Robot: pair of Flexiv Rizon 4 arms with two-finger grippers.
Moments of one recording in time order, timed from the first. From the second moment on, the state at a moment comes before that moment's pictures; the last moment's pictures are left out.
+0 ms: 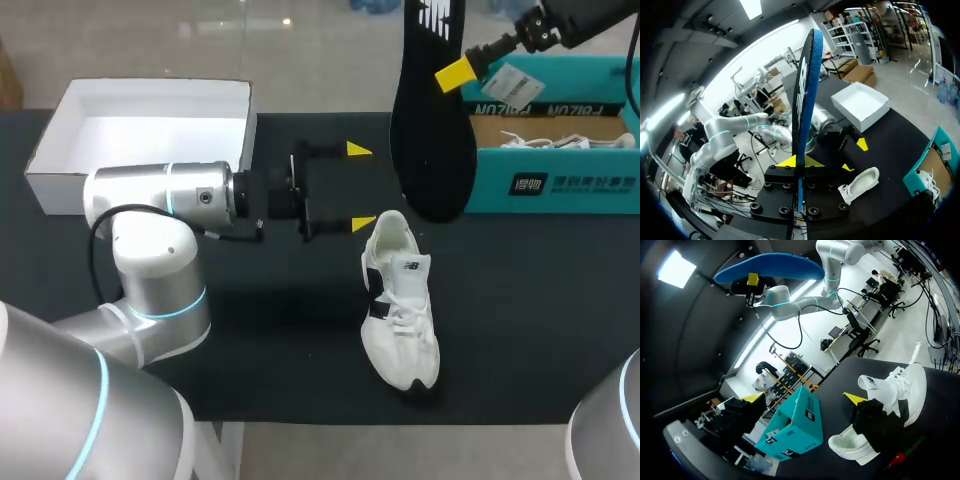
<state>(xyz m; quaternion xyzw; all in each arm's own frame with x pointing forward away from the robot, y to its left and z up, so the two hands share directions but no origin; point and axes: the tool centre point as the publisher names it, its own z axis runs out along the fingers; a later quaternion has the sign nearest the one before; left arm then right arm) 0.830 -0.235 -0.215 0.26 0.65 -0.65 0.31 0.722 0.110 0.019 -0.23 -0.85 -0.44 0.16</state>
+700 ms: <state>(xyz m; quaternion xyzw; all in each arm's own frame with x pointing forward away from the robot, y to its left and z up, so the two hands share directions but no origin) 0.845 -0.243 -0.197 0.30 0.65 -0.63 0.31 0.721 0.110 0.019 -0.23 -0.85 -0.44 0.16</state>
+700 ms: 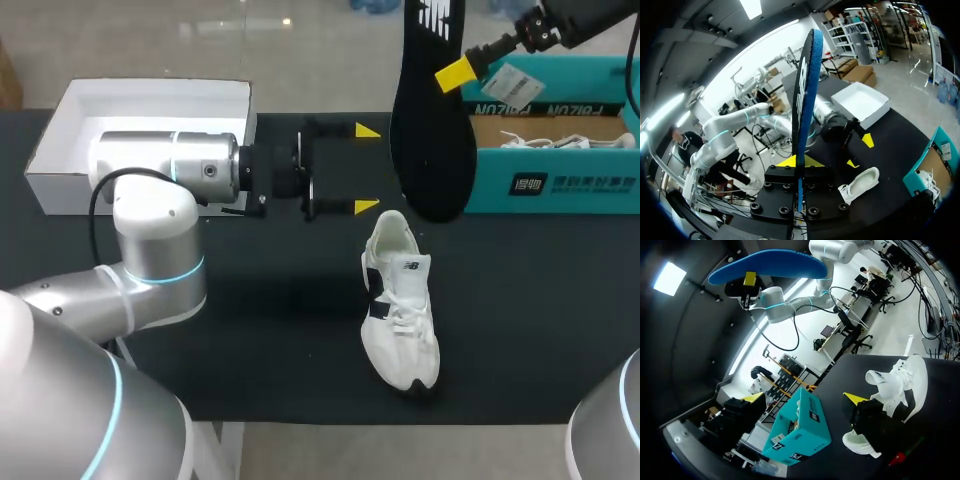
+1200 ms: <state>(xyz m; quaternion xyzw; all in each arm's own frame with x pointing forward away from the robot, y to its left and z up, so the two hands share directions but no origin) 0.845 -0.242 -0.197 0.30 0.65 -0.63 0.31 0.721 0.110 0.019 -0.23 -0.85 -0.44 0.16</state>
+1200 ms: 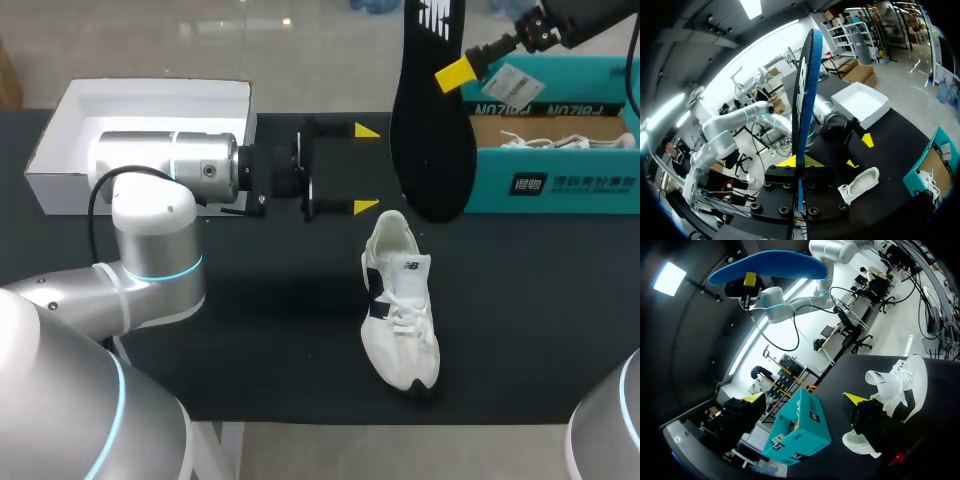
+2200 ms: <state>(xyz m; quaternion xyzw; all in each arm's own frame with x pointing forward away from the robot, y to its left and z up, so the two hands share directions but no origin) 0.841 -0.283 -0.144 0.40 0.54 -0.56 0.49 0.722 0.110 0.019 -0.23 -0.85 -0.44 0.16</state>
